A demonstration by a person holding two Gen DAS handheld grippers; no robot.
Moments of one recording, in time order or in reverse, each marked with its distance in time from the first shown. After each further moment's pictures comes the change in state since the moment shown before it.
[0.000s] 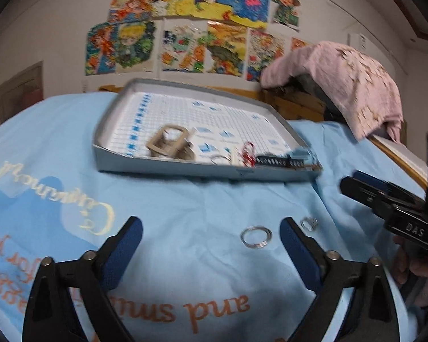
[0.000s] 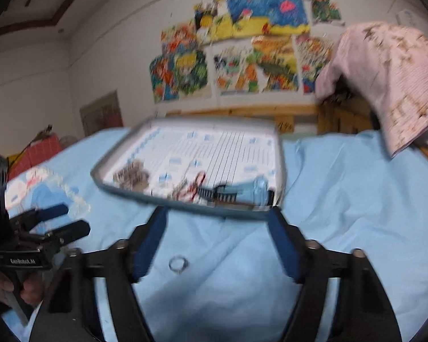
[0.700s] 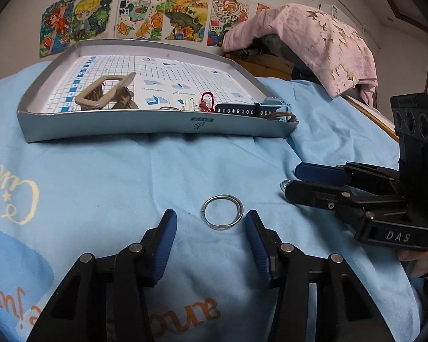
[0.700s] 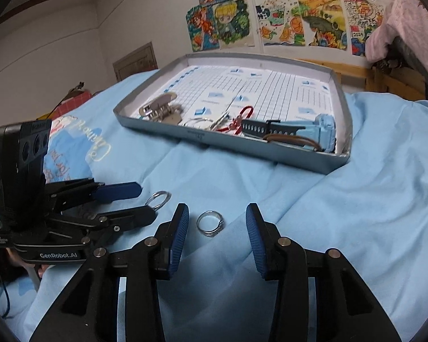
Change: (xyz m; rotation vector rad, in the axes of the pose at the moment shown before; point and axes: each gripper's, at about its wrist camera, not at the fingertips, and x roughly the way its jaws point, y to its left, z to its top) left arm 0.047 -0.016 -0.018 0.071 0.158 -0.178; right arm 0.048 0.018 -0.031 -0.076 0.227 0.187
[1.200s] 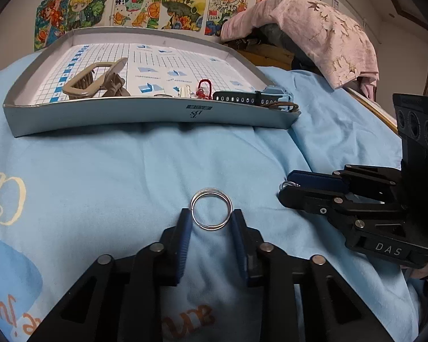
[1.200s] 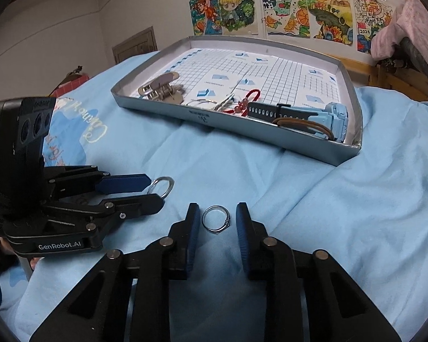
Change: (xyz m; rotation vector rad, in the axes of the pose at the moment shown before) left arm 0.013 0.000 0.002 -0.003 0.056 -0.014; right arm 0.012 0.012 -0.003 -0.041 0.069 -0.030
